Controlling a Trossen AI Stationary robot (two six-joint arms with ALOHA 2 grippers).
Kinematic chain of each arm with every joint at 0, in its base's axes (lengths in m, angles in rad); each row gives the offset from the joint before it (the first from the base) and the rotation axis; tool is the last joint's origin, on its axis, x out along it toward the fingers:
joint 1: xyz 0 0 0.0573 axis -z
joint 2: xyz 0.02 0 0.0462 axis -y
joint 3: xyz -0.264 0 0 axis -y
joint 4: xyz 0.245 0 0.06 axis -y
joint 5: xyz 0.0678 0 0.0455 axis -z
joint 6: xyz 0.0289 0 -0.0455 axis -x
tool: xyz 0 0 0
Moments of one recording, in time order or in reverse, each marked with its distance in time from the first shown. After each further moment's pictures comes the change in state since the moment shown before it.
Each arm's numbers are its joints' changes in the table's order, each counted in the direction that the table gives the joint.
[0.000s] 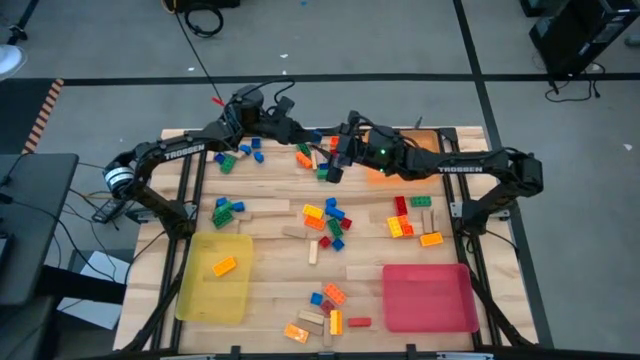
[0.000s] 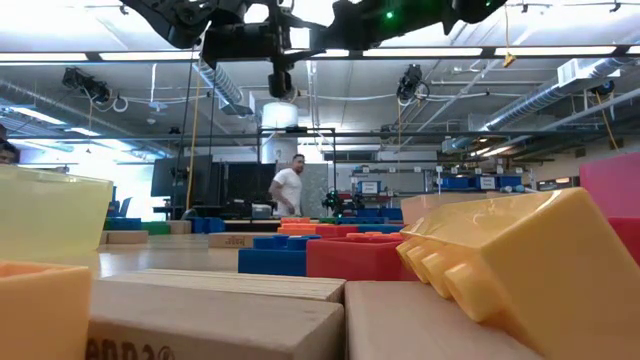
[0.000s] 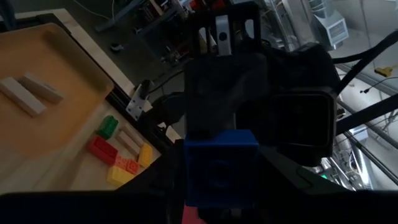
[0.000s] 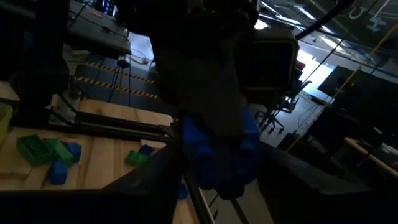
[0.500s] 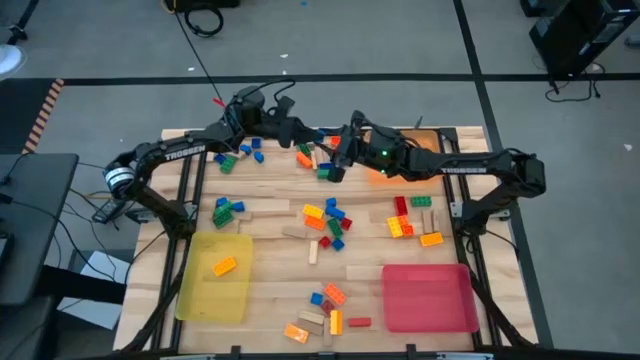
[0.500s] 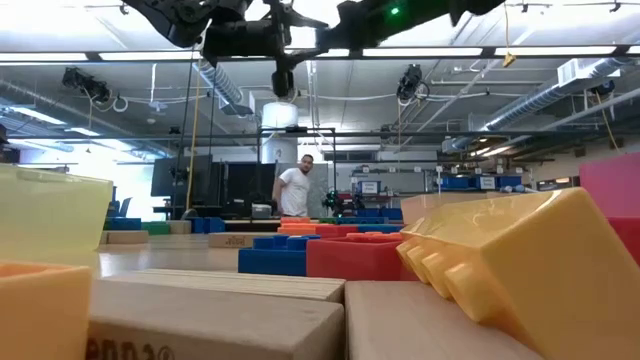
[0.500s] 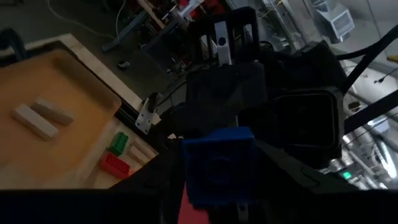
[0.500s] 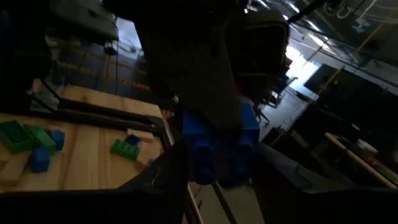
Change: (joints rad) left arm 0.002 0.001 0.002 0.009 -0.065 -0.117; right arm -0.007 0.056 -0.002 -0.075 0.101 0.045
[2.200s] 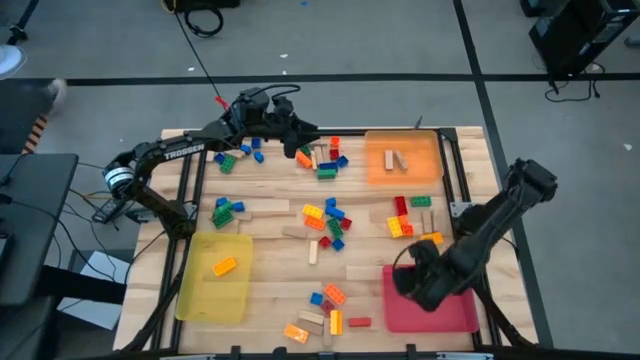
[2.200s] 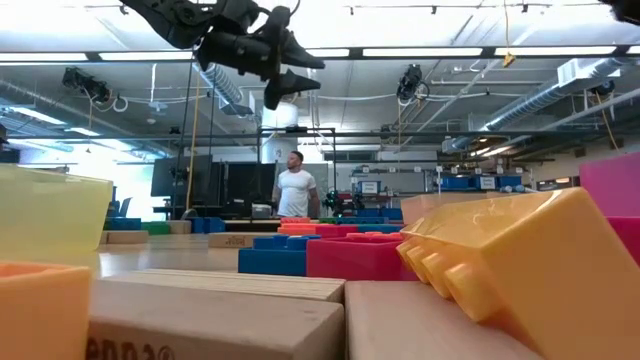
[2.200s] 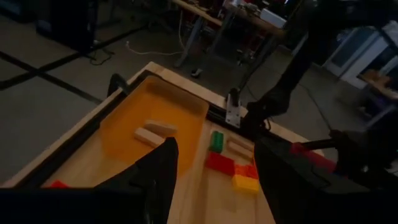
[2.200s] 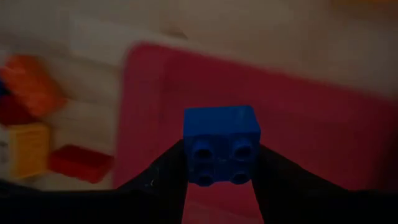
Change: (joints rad) left arm -0.005 -0.001 -0.001 -0.205 -0.205 -0.536; right arm -1.012 -0.022 0.001 -1.371 -0.210 -2.643
